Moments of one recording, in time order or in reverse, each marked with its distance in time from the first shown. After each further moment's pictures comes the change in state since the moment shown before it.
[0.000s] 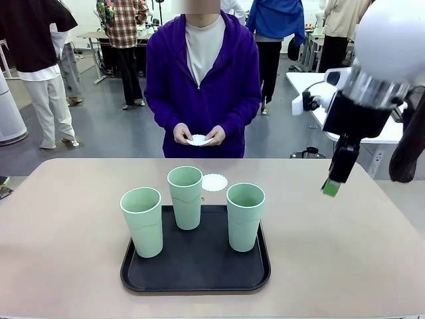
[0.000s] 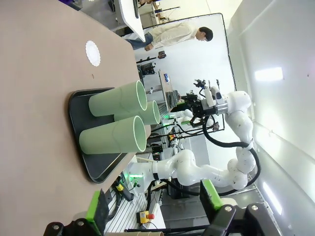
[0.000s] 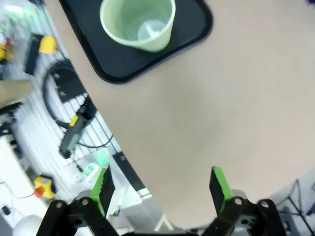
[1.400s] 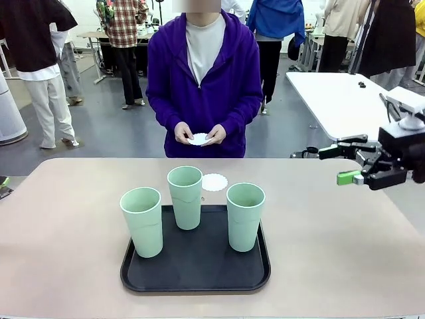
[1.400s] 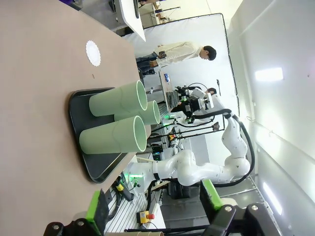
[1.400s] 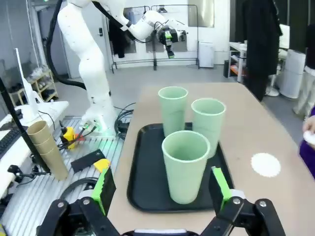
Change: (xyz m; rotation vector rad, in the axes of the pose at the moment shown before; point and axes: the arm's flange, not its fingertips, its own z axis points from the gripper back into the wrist) left arm 0.000 0.000 0.000 0.001 0.000 0.001; right arm -0.110 -0.081 -0.080 0.373 -1.181 0.429
